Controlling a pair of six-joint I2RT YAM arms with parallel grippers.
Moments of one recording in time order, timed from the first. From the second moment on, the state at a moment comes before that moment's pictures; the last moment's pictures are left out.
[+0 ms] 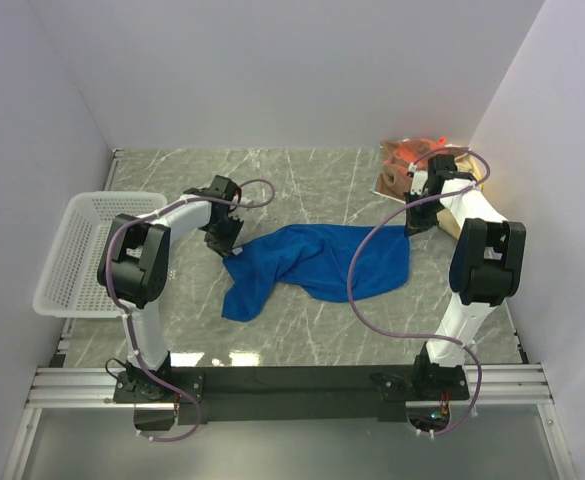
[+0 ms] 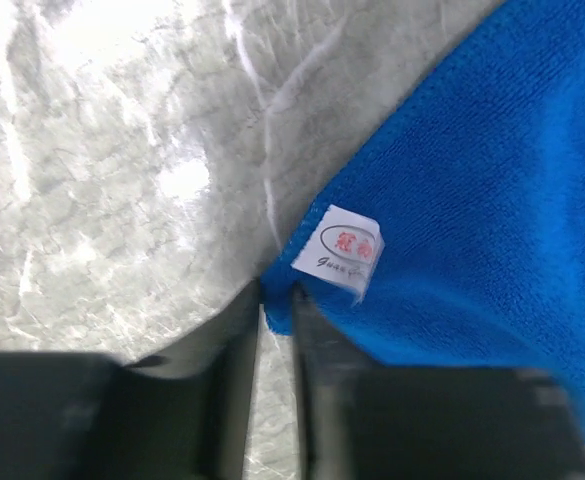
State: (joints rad) left arm -0.33 1.92 1.31 -0.69 0.06 0.06; right arm -0.11 1.88 1.42 -0.80 -0.21 -0.14
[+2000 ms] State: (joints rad) left arm -0.16 1.70 1.32 -0.69 0.16 0.19; right arm -0.07 1.69 1.24 -0.69 -0.17 -0.28
